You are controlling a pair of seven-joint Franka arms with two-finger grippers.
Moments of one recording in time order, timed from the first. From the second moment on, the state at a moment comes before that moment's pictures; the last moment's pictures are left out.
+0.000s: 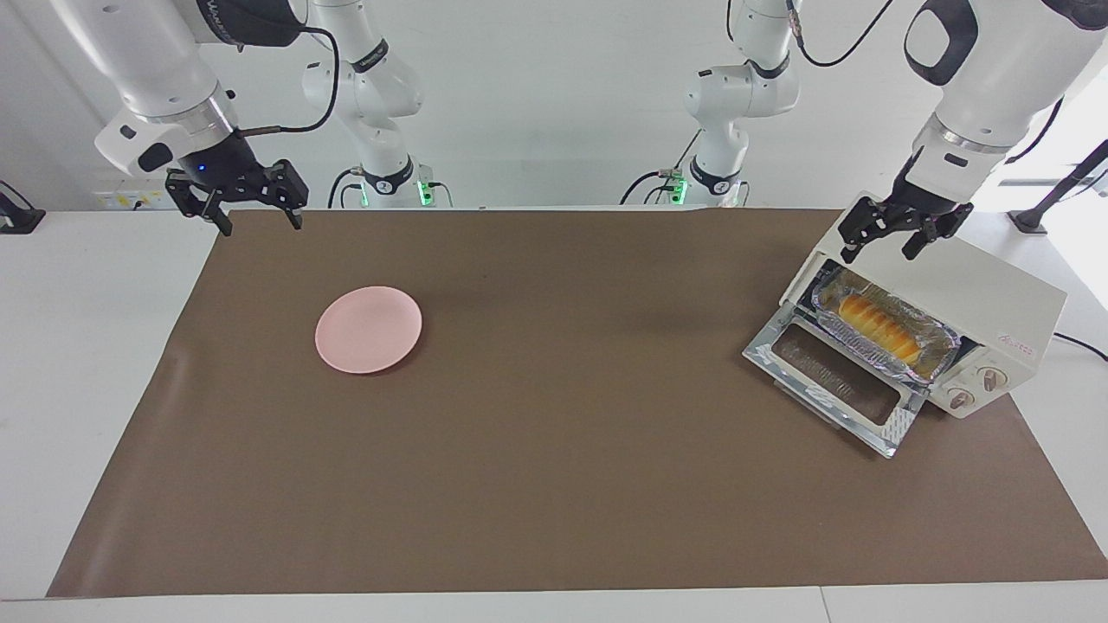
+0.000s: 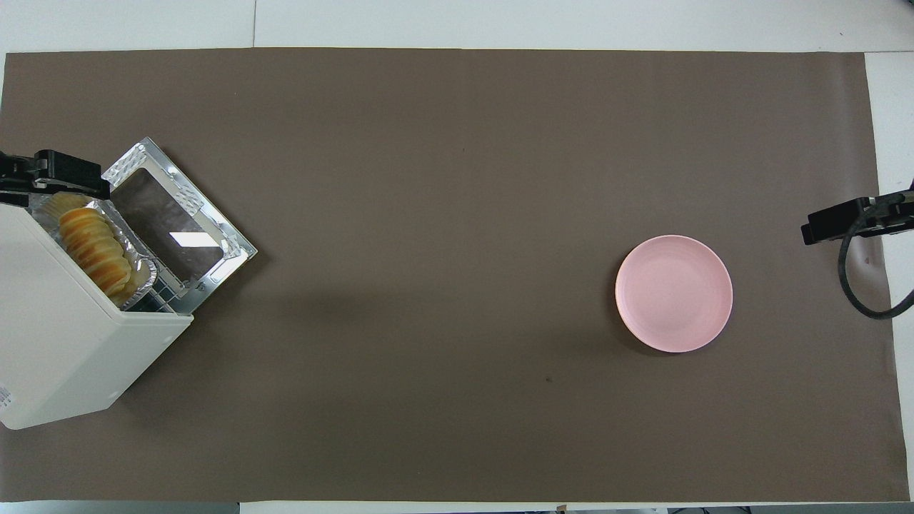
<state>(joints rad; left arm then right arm) 0.00 0.02 -0.04 -1.59 -0.02 1.69 -0.07 -0.10 -0.03 0.07 -1.60 0.00 1.51 -0.13</state>
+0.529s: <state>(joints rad) -0.02 0.06 -0.05 -1.60 -0.01 1.71 -0.20 -0.10 -0.03 0.07 -1.60 0.00 1.51 -0.13</state>
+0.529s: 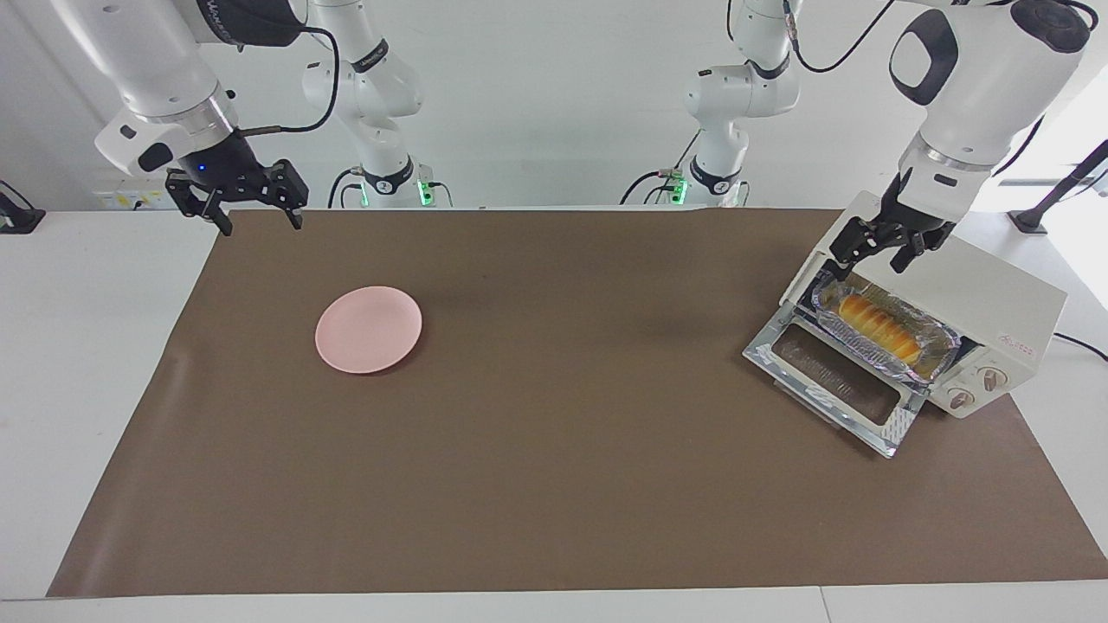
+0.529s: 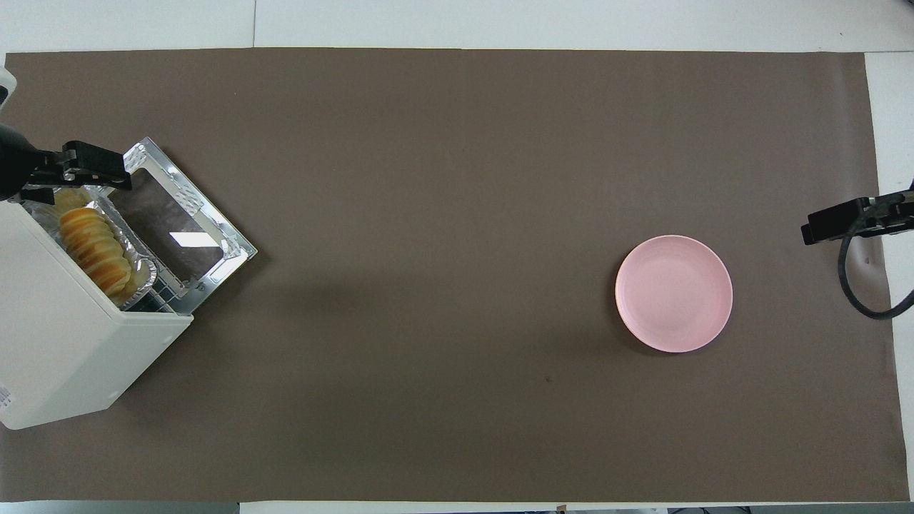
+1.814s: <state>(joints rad) -0.02 0.30 0.00 -1.73 0.21 1.97 -0.75 -0.10 -0.03 0.07 -1.60 0.00 1.51 -0.13</state>
